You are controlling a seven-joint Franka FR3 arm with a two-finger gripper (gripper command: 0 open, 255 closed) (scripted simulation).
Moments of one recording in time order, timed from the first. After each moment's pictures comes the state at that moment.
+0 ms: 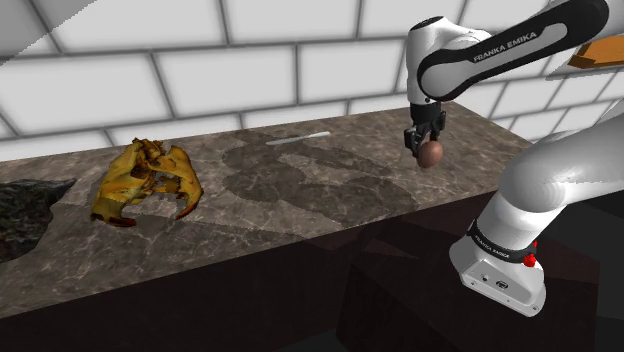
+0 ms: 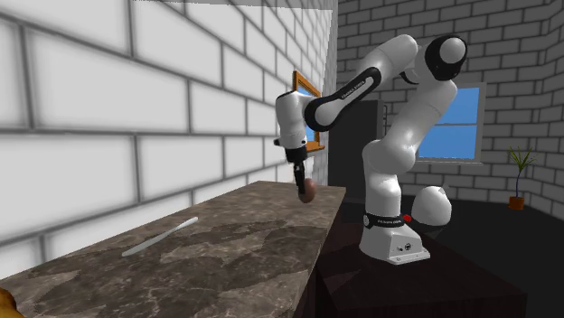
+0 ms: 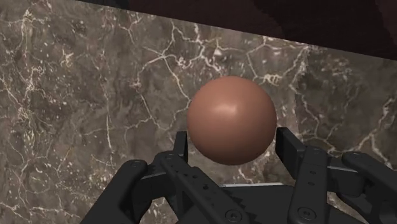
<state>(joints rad) -0.19 -0.65 0.03 -2.83 -0.22 1.99 0.17</state>
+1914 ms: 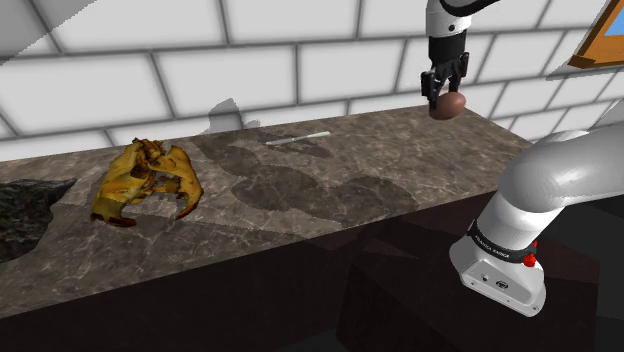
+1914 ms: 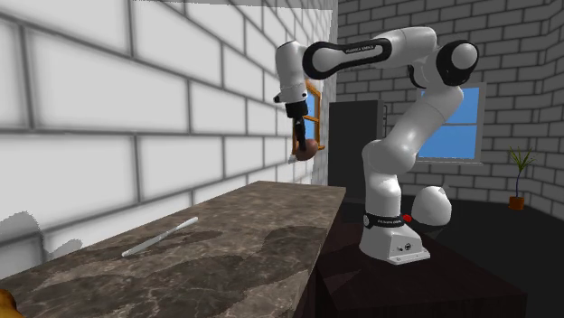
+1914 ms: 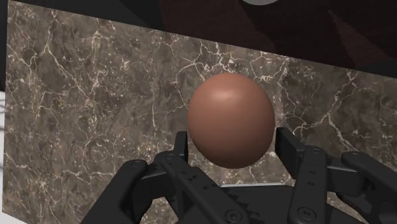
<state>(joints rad) -0.19 -0.76 0.04 -2.50 -0.20 1.56 0.08</state>
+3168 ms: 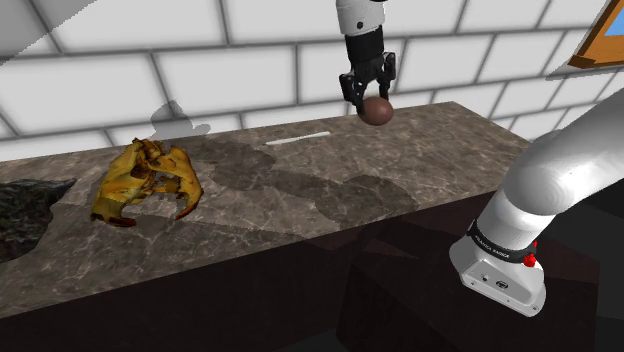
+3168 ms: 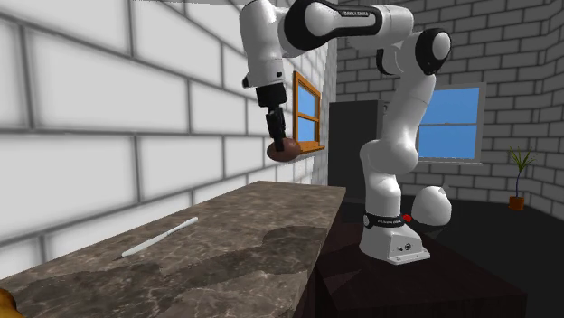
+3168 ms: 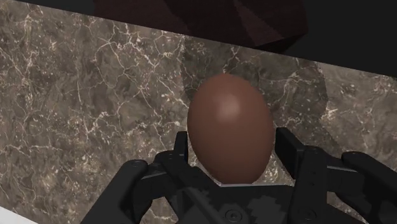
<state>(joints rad) -0.09 -0.39 0.35 -2.16 -0.01 1.54 0.45</state>
